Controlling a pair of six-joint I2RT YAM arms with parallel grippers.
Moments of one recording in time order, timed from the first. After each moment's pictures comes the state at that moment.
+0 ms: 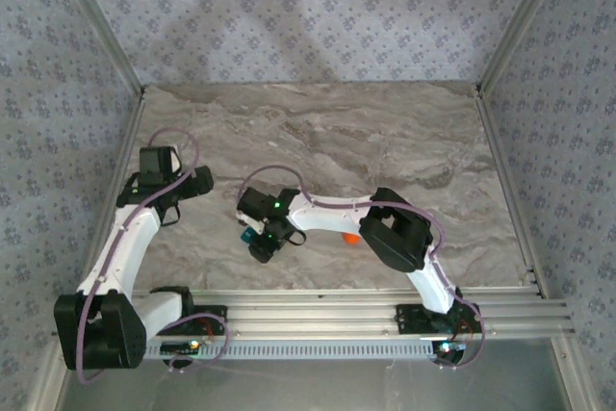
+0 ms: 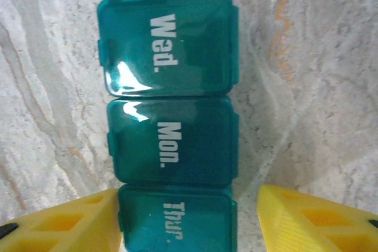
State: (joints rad) left arm -0.01 1.08 0.79 -0.56 -0.01 -0.25; right arm 1.12 2.10 1.53 -0.71 -0.09 0.17
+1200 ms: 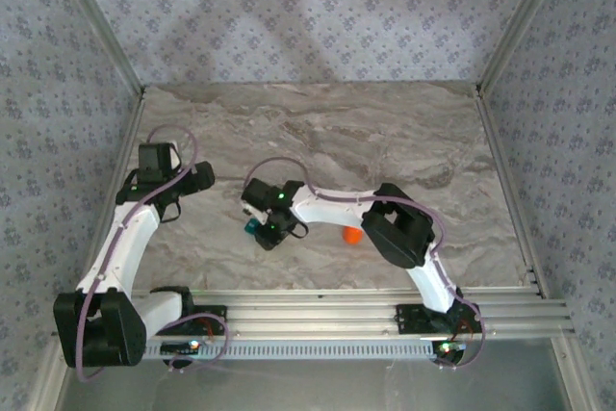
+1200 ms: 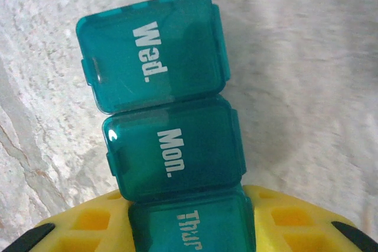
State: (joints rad) left arm -0.01 1.10 0.82 -0.56 0.04 -0.29; right arm 1.05 2.08 1.54 -0.72 -0.10 0.21
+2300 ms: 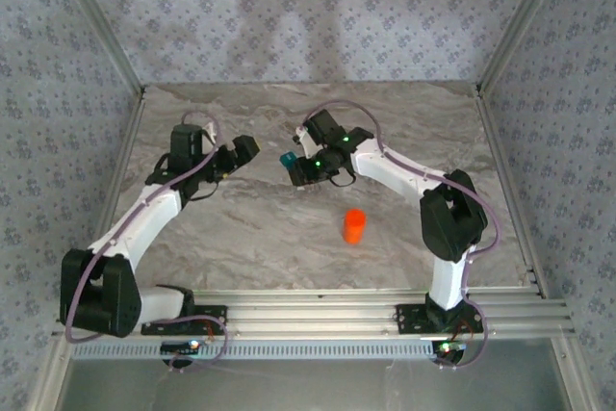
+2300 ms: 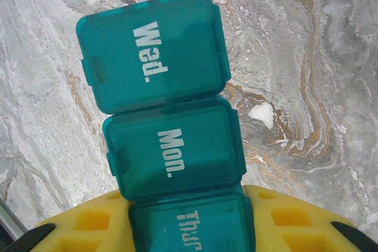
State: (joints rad) left arm -0.23 1.28 0.87 -0.18 0.42 -0.75; right arm 0.69 1.86 1.51 -0.69 -0.28 0.28
